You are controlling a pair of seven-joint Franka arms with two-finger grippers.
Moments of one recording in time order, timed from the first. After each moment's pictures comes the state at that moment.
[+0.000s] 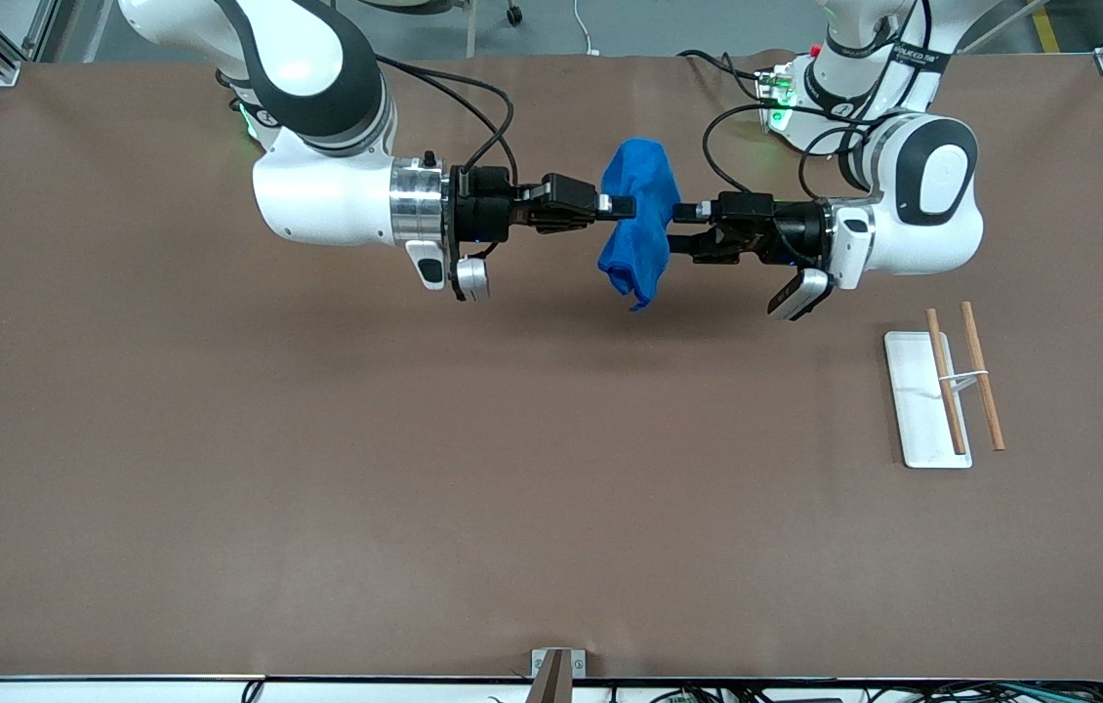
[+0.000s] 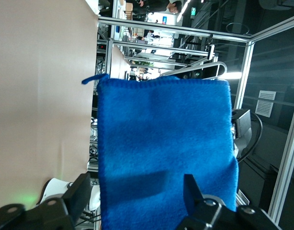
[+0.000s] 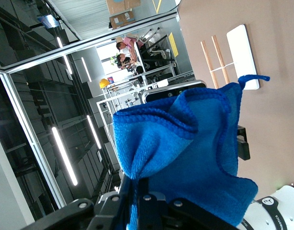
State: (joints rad) left arm -0.04 0.03 -0.22 -2.29 -1.76 1.72 0.67; right arm 0.60 0.24 0.06 -1.72 1.73 2.21 -0.11
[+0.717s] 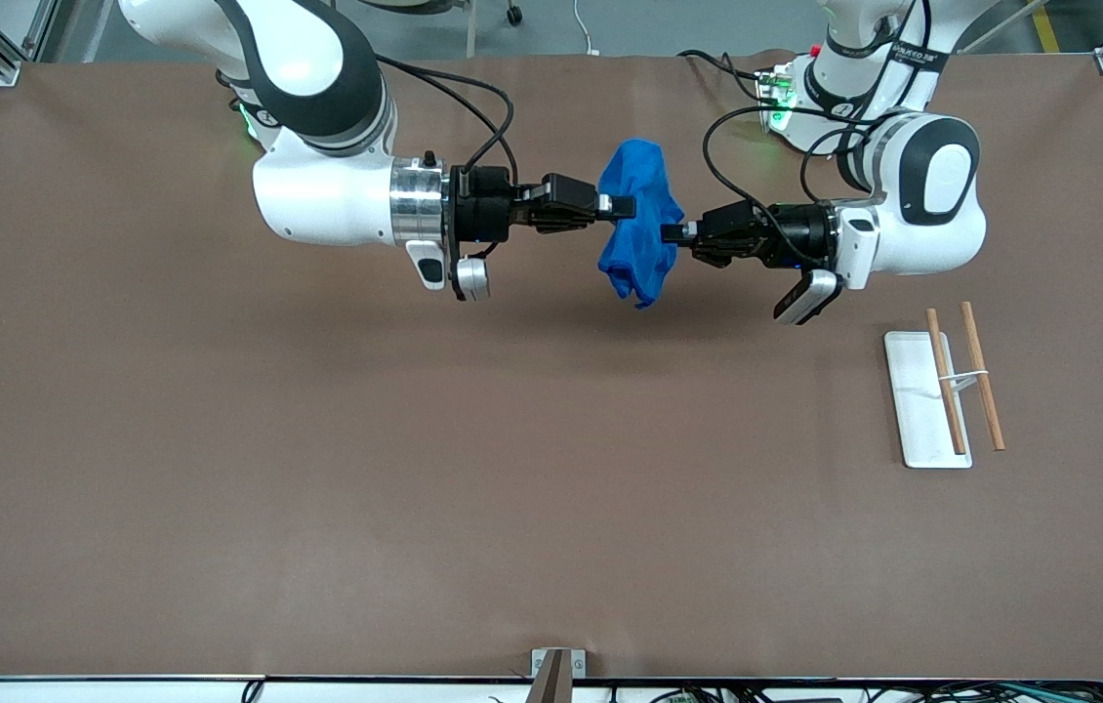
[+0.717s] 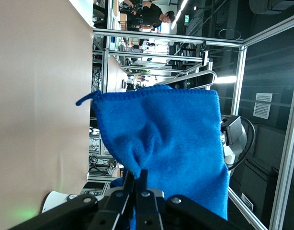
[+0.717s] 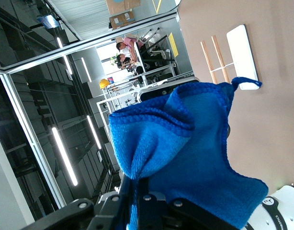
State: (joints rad) left arm -0.04 0.03 -0.22 -2.27 -1.78 1.75 0.70; right arm 0.60 0.24 0.06 -1.72 1.73 2.21 -0.11
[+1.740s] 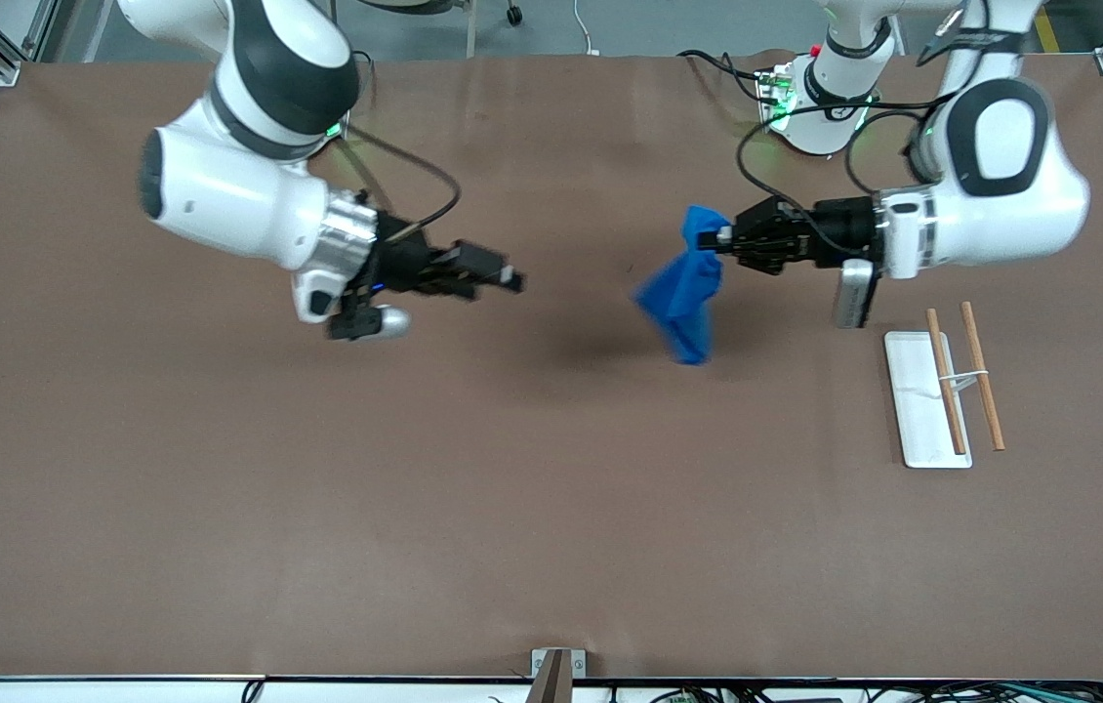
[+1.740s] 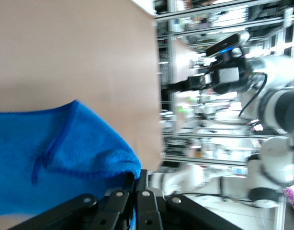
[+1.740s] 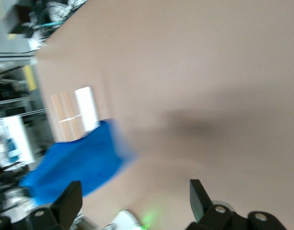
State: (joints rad) left arm -0.01 -0.05 -0.14 -2.11 -1.22 1.81 0.51; right arm 0.42 0.19 0.02 -1.71 0.66 2.08 0.31
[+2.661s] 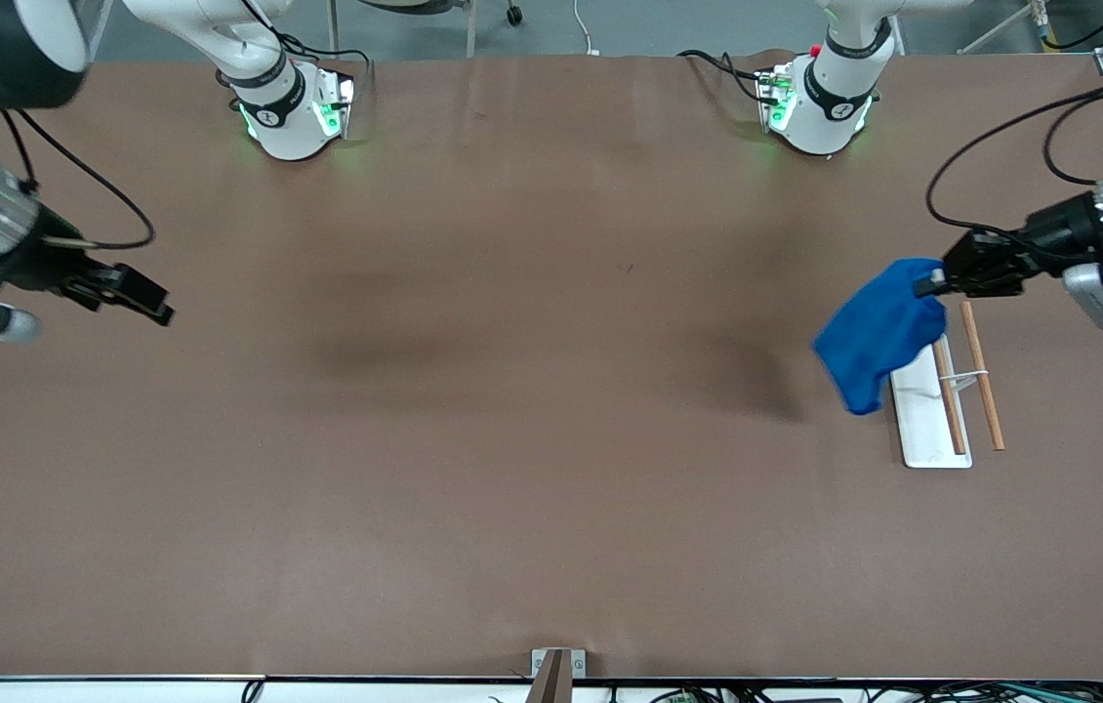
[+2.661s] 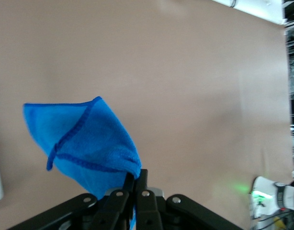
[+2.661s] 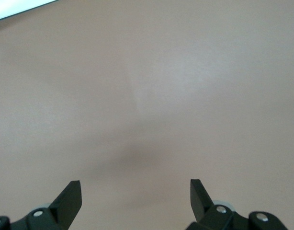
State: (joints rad) left arm -0.01 -0.05 0.23 -2.03 -0.67 1.82 0.56; right arm 0.03 -0.02 0.01 -1.70 0.05 1.73 0.30
